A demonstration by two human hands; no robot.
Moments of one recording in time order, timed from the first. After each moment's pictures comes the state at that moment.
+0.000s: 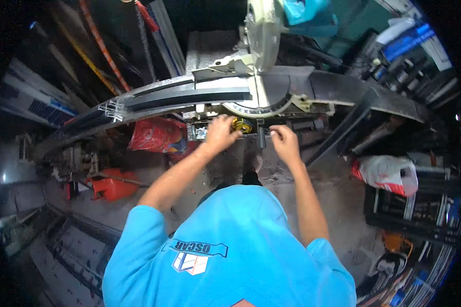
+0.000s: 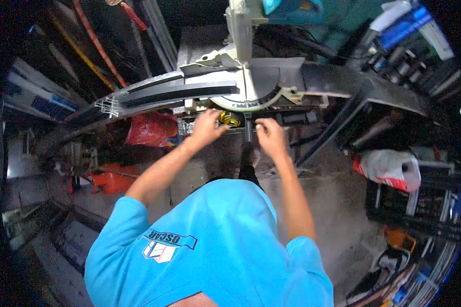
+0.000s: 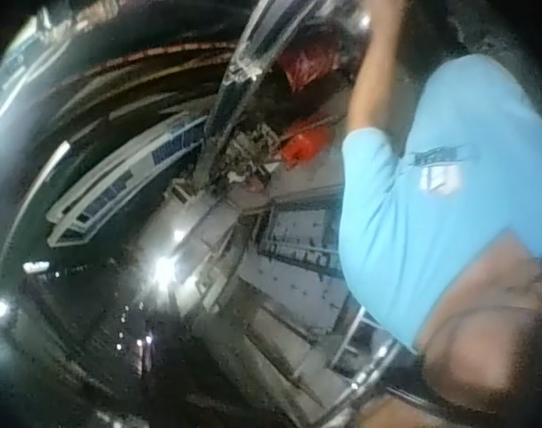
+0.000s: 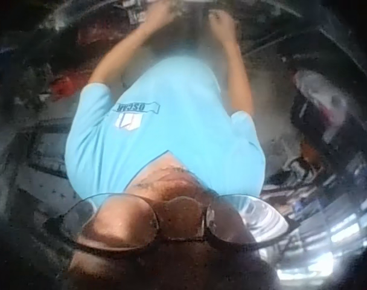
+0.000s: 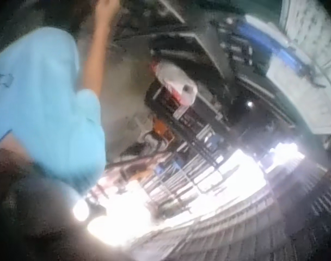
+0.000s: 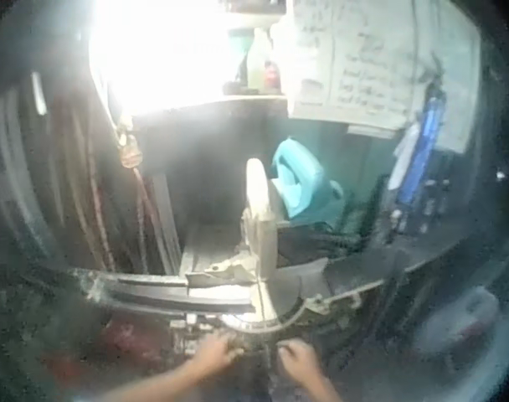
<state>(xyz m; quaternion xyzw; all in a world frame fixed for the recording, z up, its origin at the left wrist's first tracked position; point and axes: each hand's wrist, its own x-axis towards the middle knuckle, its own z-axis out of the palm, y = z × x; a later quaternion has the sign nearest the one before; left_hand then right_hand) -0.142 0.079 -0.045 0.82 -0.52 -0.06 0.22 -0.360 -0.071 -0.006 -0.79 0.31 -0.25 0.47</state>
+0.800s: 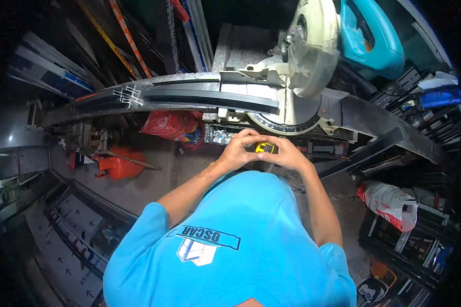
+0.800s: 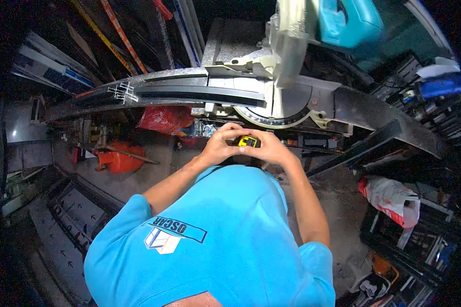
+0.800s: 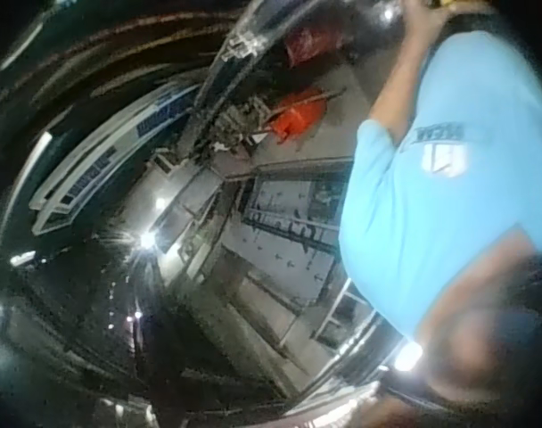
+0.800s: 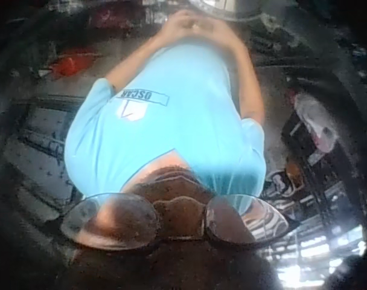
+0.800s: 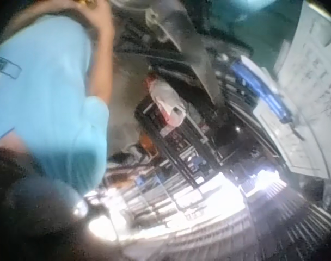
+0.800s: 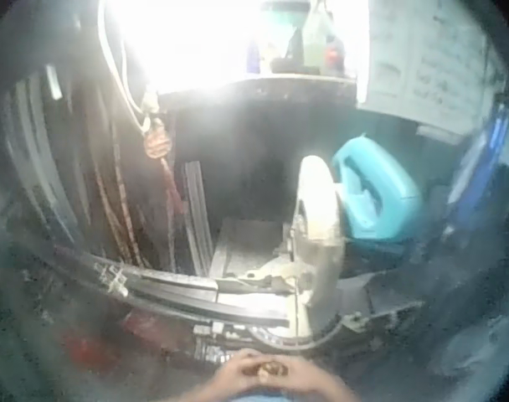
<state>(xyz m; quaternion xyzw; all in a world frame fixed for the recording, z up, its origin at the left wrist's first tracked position) -0.152 0.092 0.019 0.66 -0.44 -0.32 0.52 -0.279 -0.093 0.033 -0.76 0.11 0.13 0.63</state>
